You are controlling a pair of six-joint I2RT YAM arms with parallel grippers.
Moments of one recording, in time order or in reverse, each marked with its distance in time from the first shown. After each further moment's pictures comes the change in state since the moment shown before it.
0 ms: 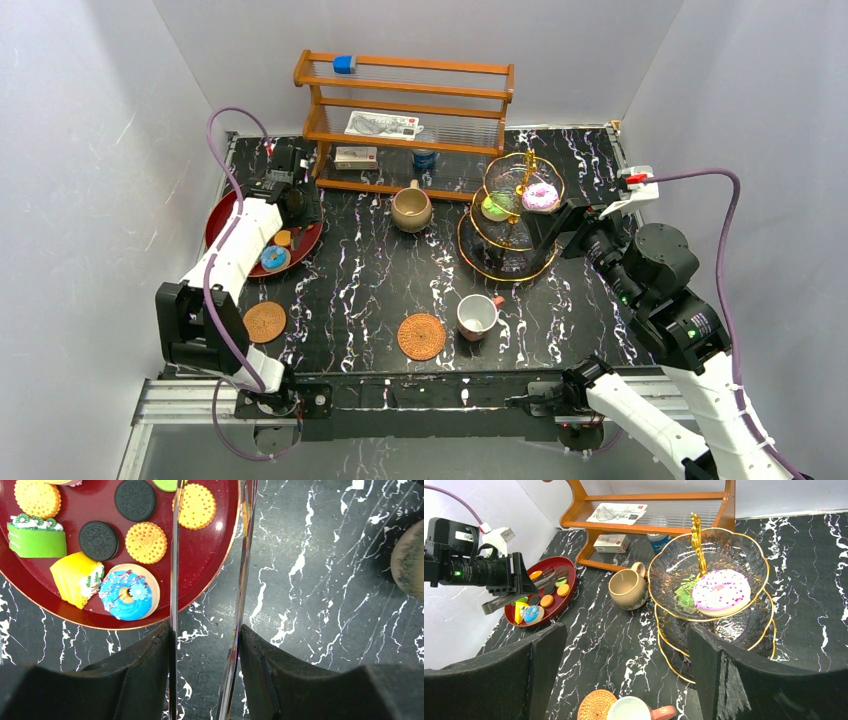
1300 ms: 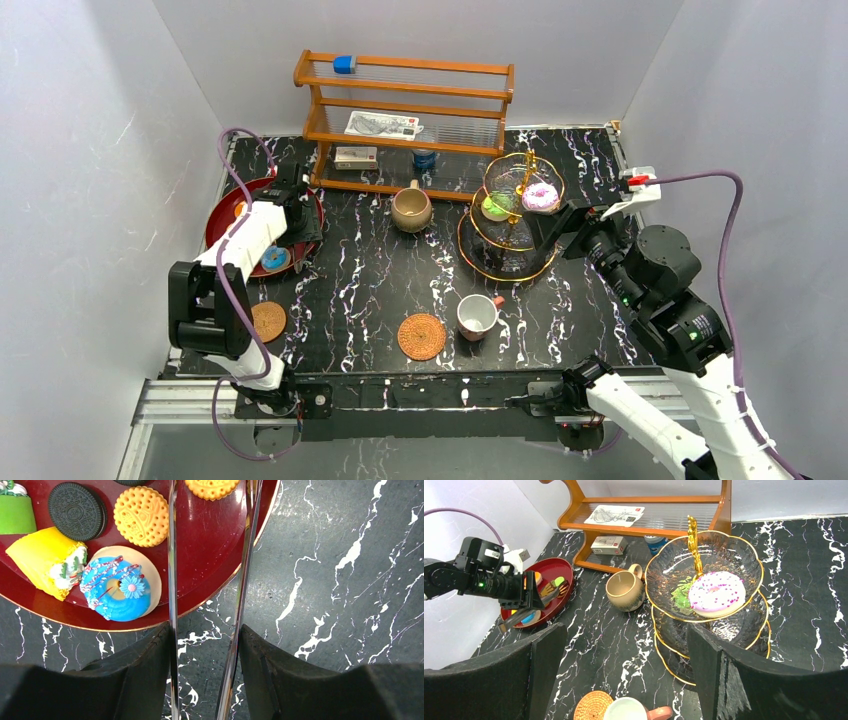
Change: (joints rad) left arm 0.057 0.081 -0.118 0.068 0.017 -0.005; right arm 0.000 -0.005 0.000 0.000 0.008 -0.017
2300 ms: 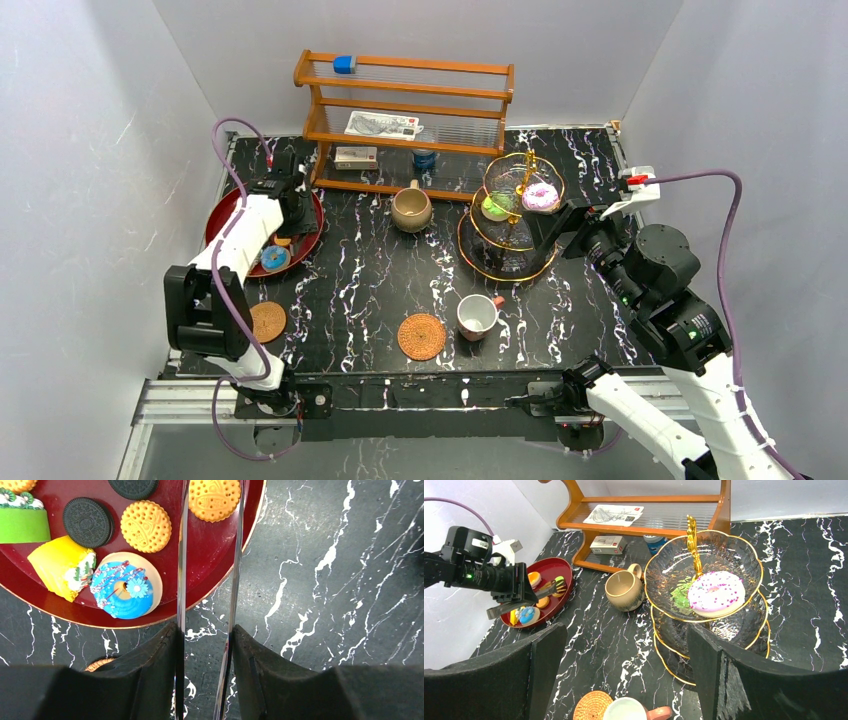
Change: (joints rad) left arm 0.007 0.000 0.074 -0.063 0.022 0.002; right arm 0.000 0.001 0.000 0.000 0.003 0.000
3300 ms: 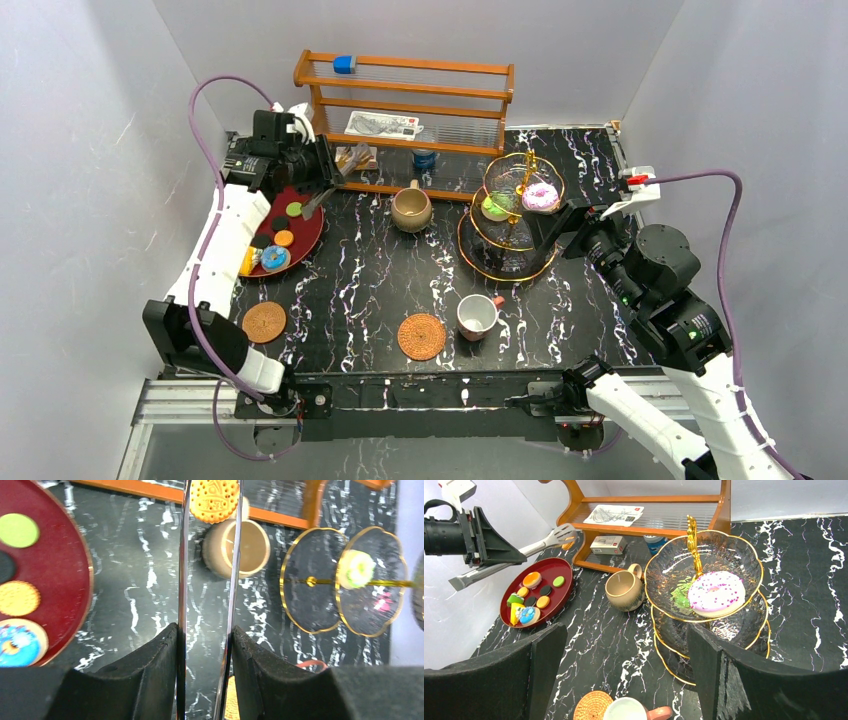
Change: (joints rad) left arm -0.065 -0.095 0.326 -0.063 0.395 -0.069; right arm 0.000 0.000 0.000 0.000 0.000 0.001
